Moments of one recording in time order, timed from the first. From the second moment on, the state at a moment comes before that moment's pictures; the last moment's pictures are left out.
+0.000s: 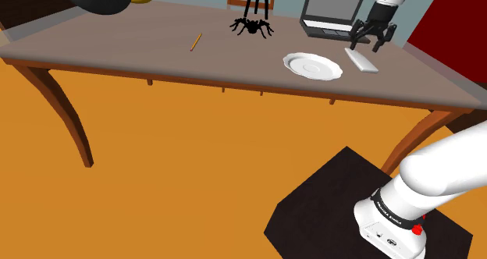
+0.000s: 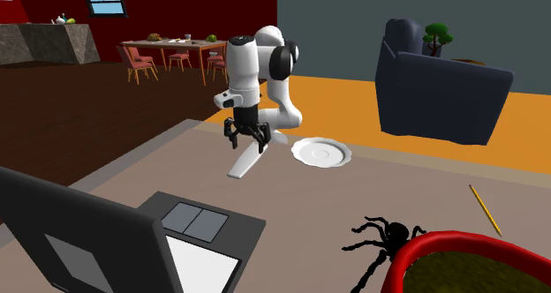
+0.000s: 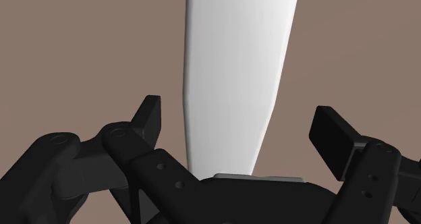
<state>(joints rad) -0.35 -0.24 -0.20 -1.94 -0.05 1.70 0.15</state>
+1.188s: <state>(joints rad) -0.36 -0.23 -0.21 -2.03 -0.06 1.79 0.16</state>
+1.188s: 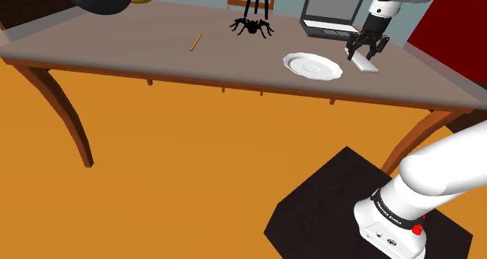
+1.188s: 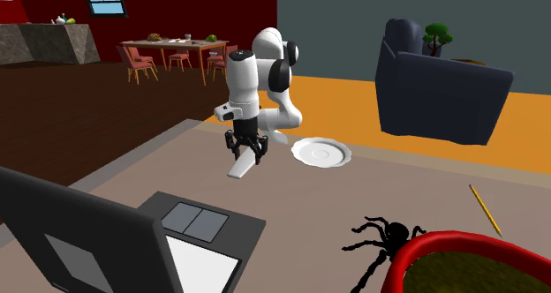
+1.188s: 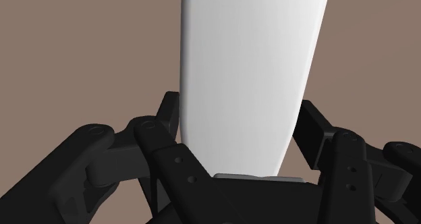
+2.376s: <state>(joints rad) -0.36 -0.22 -0.21 -1.87 -0.05 1.65 0.16</state>
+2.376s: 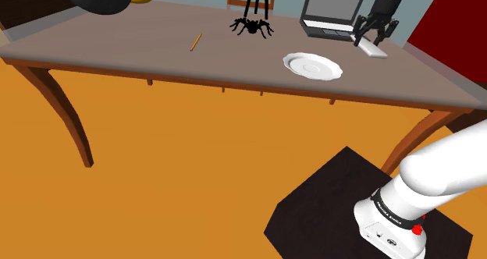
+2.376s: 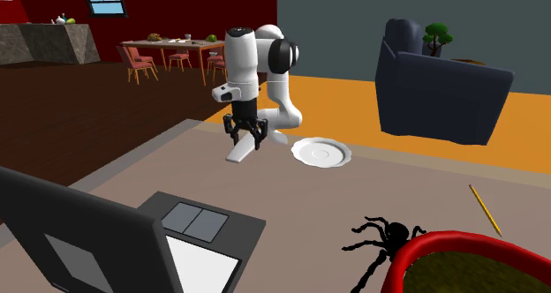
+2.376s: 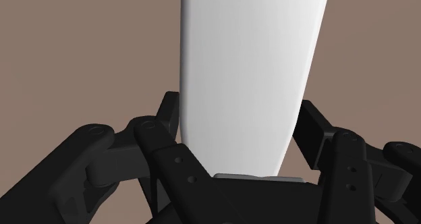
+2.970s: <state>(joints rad) -0.35 -0.19 -0.21 -1.72 -0.05 1.52 0.15</state>
